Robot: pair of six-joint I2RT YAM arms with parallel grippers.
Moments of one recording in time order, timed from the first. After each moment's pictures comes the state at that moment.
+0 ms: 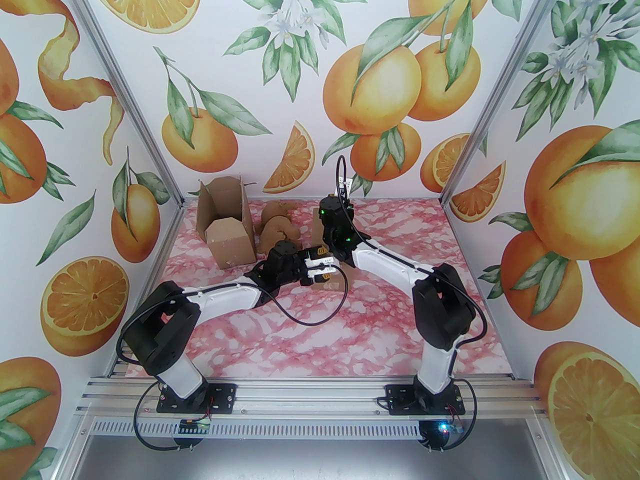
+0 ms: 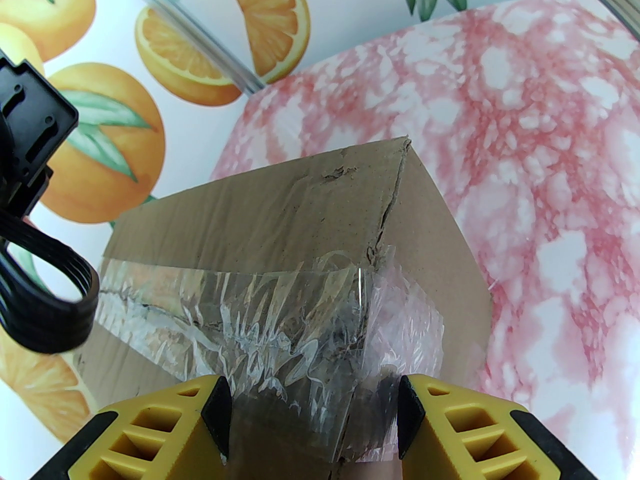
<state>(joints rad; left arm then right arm) -0.72 1.68 0.92 0.39 0.24 0.77 0.62 1.86 1.42 0.21 0.73 0.30</state>
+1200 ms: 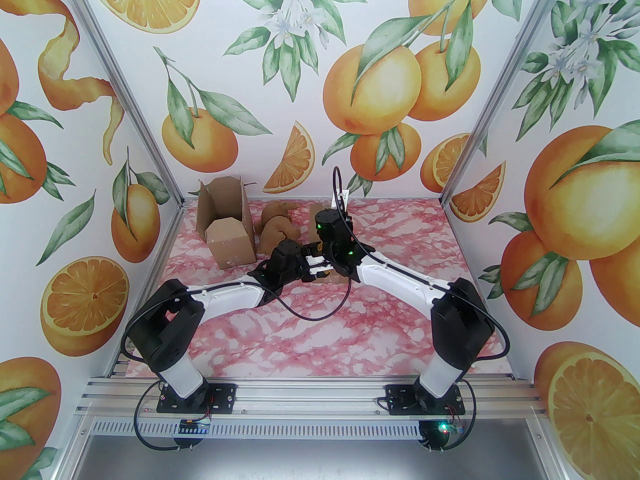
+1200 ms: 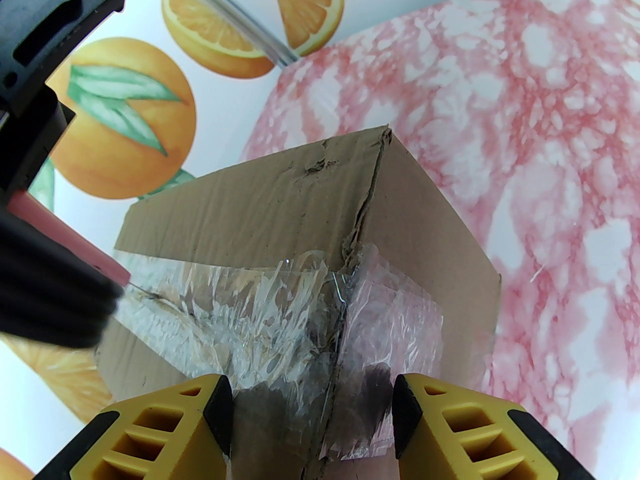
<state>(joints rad) -0.73 1.70 0.94 0.40 0.13 0.79 0.69 1.72 1.29 0.17 0.75 0.29</state>
